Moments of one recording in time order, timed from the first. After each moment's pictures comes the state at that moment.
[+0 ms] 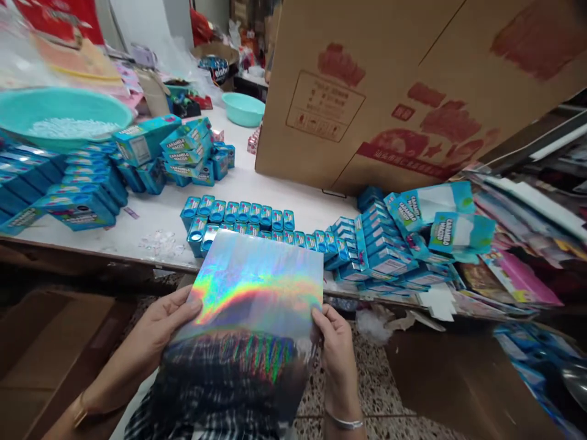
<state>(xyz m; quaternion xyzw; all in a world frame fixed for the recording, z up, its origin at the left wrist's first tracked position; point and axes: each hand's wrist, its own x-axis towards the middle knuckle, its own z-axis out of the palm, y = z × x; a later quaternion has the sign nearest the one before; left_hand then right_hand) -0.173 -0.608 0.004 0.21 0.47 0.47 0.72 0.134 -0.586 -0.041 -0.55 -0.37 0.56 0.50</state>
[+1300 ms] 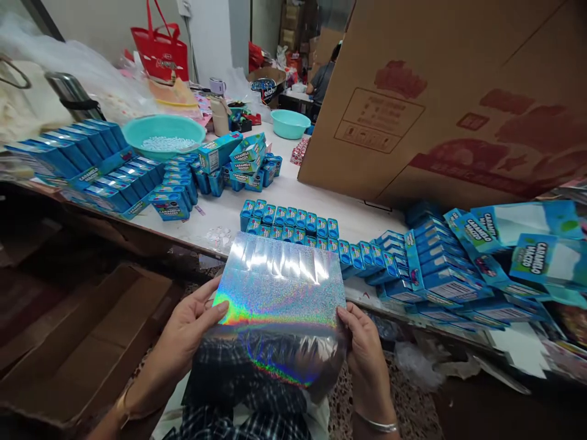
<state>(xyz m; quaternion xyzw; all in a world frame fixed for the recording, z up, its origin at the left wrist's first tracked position) -0.196 -0.662 0.030 0.22 0.48 0.57 0.63 0.089 -0.577 -0.022 -0.50 -0.32 0.65 0.47</state>
